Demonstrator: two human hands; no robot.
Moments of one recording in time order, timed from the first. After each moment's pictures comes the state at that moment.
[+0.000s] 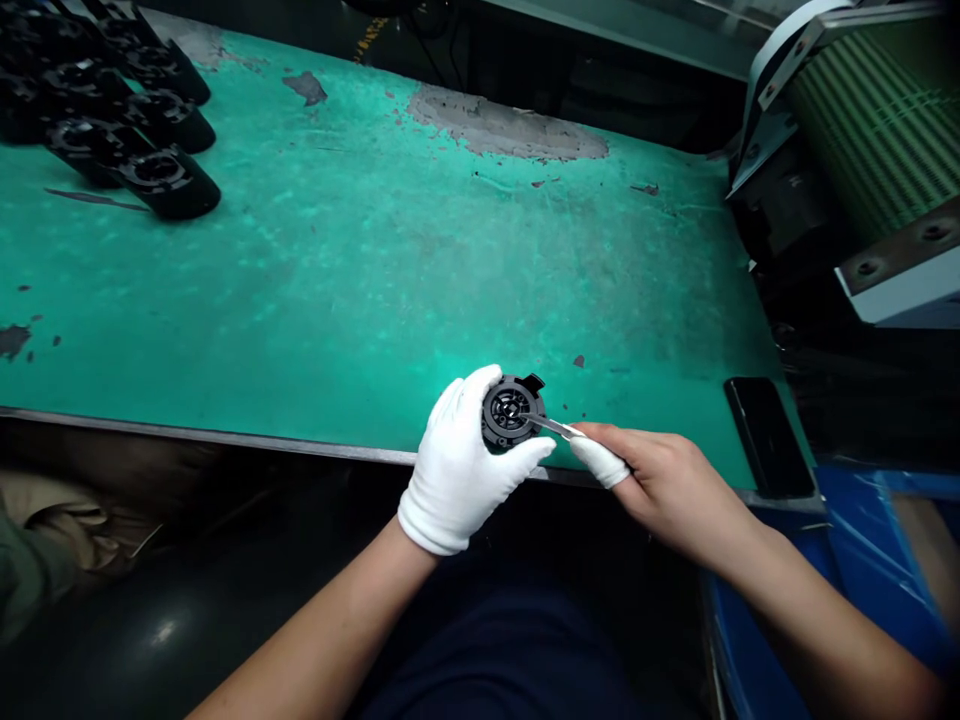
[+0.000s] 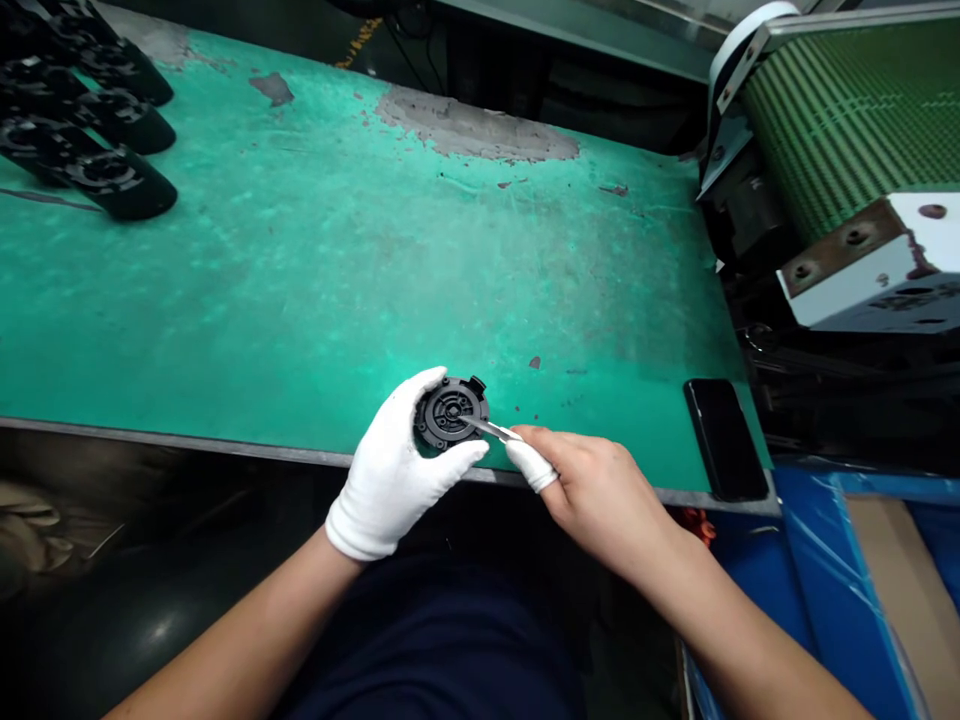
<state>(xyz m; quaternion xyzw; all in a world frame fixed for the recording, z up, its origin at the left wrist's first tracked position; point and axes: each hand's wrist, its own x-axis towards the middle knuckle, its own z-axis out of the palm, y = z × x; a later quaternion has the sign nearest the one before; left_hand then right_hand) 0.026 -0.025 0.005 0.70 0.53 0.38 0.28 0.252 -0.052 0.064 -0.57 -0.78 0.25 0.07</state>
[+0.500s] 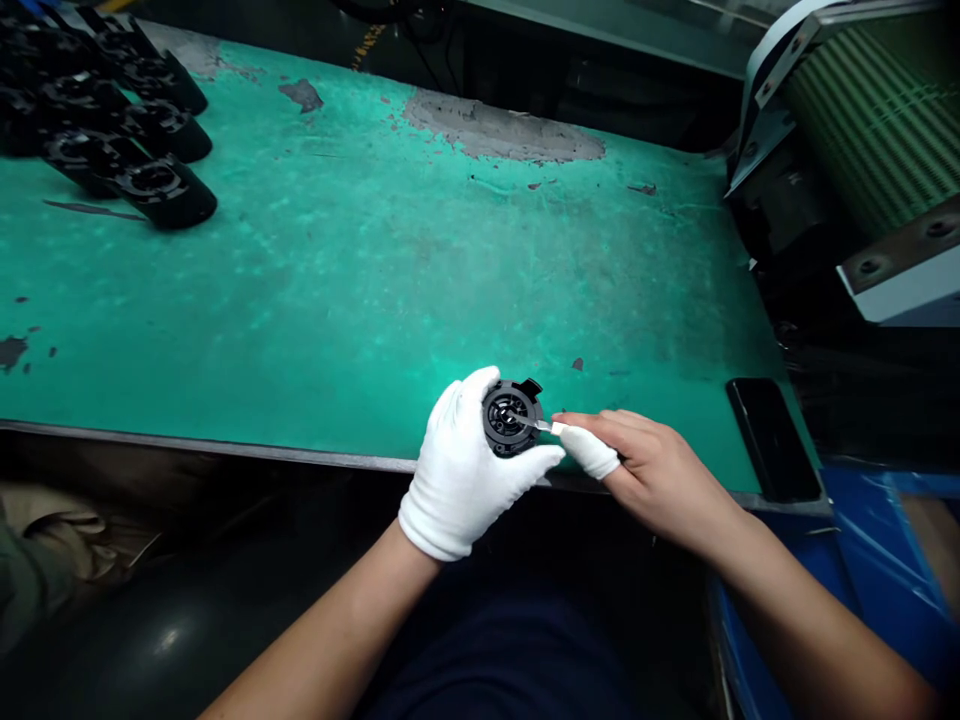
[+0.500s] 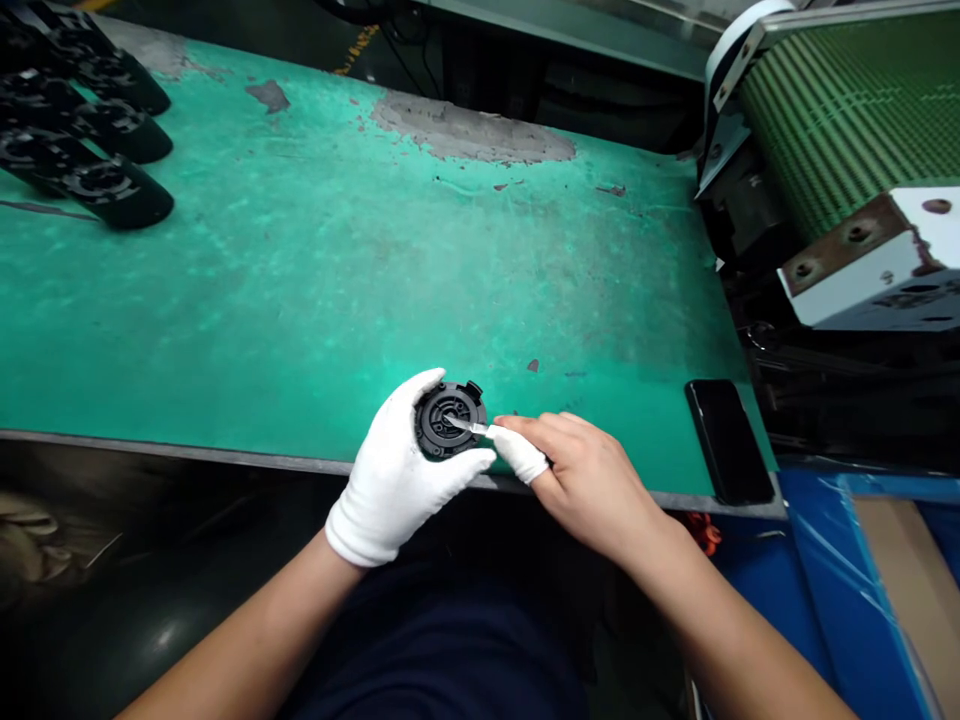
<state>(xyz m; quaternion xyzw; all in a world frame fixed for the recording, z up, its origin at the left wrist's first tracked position) 0.032 -0.022 0.006 0.70 0.54 0.38 0.27 0.251 -0.036 0.061 -0.56 -0.78 0.26 0.09</state>
